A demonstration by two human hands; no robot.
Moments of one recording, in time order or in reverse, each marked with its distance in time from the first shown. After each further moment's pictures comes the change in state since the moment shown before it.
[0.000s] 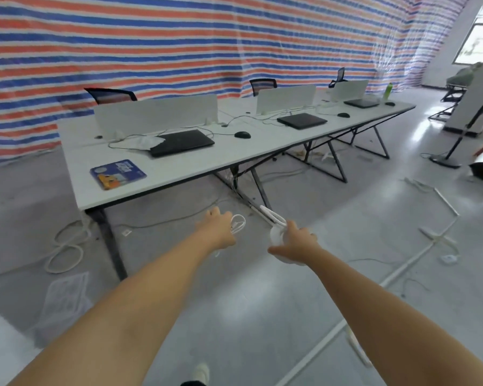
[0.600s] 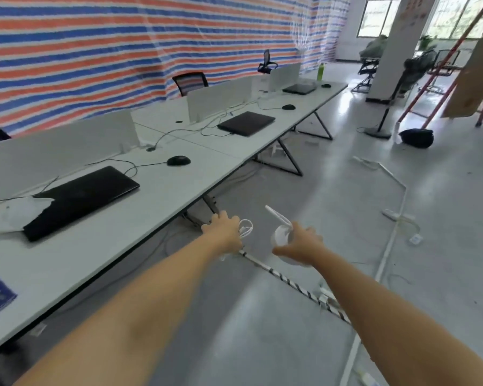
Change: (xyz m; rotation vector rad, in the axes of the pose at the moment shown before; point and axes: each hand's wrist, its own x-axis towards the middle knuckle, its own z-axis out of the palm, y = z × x) left_hand 0.411 0.096 -0.048 0.133 -0.138 0.297; right_hand 0.353 0.026 -0.103 0.178 0.104 0.287
